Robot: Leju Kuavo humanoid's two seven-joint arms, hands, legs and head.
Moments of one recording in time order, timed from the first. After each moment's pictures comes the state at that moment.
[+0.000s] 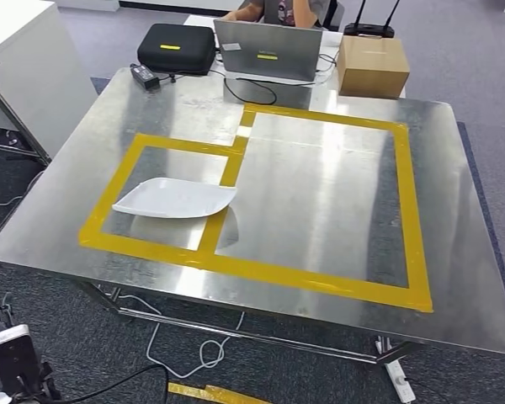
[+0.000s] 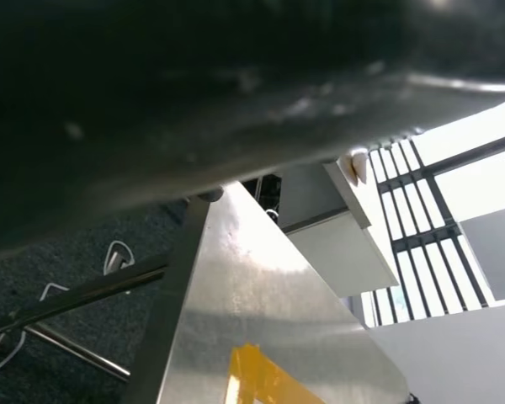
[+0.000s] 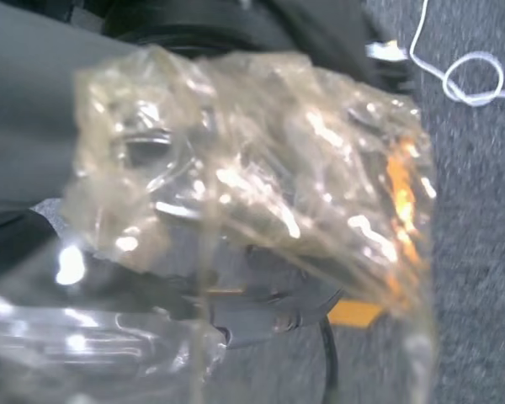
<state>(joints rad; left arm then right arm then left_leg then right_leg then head) 0.24 -0.30 0.42 -1.64 -0.12 0.19 -0.54 0.01 0.23 -1.24 -0.41 1.13 0.31 -0.41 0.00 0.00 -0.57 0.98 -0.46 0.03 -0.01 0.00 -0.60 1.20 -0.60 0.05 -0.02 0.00</state>
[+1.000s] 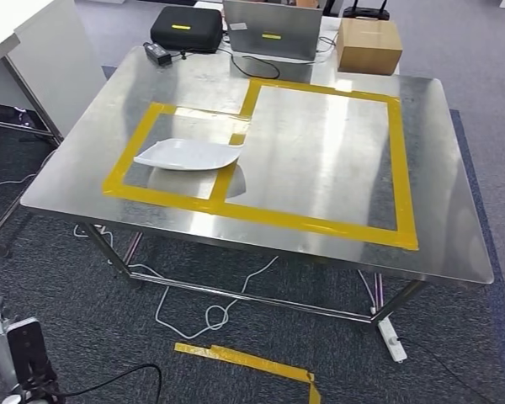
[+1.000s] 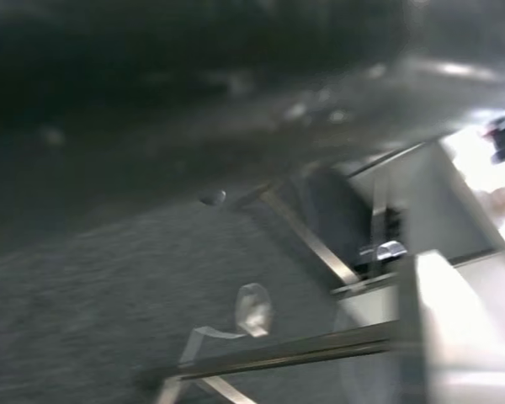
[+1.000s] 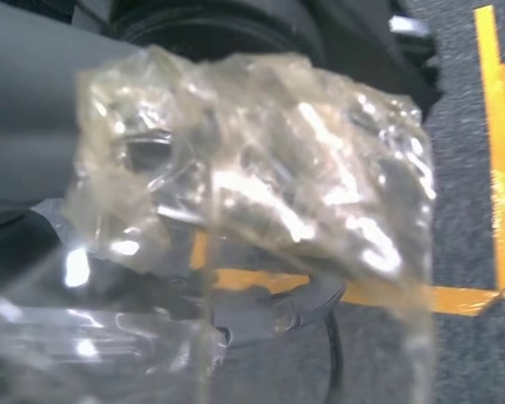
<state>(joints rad) 0.16 -0.25 0.50 -1.37 -0.13 0.28 -0.47 0.01 0.24 -1.26 -0.43 1.17 0.30 -0.39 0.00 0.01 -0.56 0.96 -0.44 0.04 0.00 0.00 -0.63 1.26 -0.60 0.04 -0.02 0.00</state>
